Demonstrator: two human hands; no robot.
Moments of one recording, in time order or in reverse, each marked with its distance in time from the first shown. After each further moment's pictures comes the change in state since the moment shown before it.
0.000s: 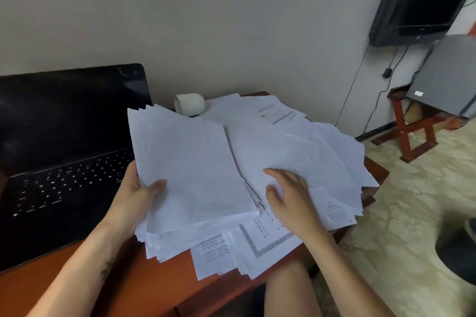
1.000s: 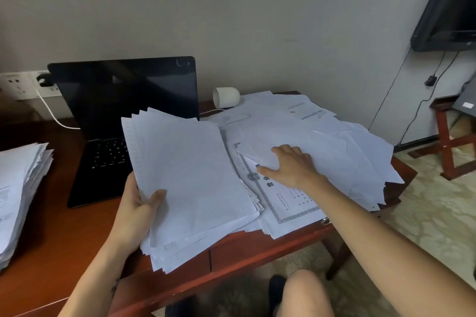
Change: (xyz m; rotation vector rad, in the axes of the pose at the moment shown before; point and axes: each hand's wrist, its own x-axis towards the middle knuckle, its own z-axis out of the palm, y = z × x) left_hand -0.100 -0.036 -0.062 0.091 0.201 0.155; right_hand 0.049 -0.054 0.007 -0.546 -0.418 -0.054
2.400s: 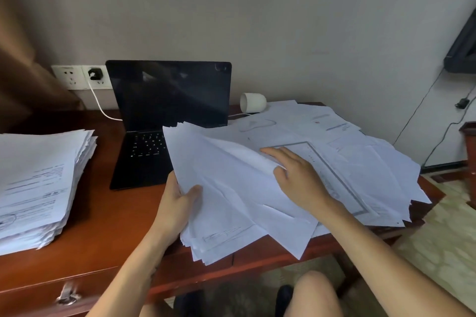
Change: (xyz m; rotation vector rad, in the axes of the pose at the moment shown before) left_hand -0.011 -0.005 0.005 -0.072 -0.036 -0.031; right_hand -0.057 -0.068 -0.014 0.450 0.412 -0.498
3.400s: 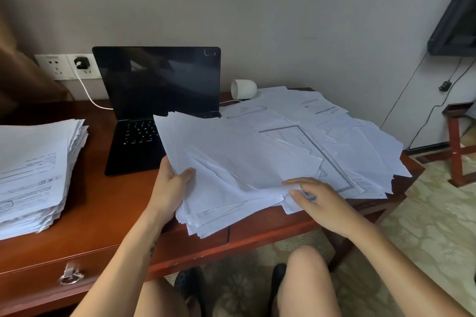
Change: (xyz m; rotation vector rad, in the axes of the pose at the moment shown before) left_hand 0.003 -0.002 -0.001 -0.063 0.005 -0.064; right_hand -0.105 0.018 -0.031 0.185 -0.297 0.292
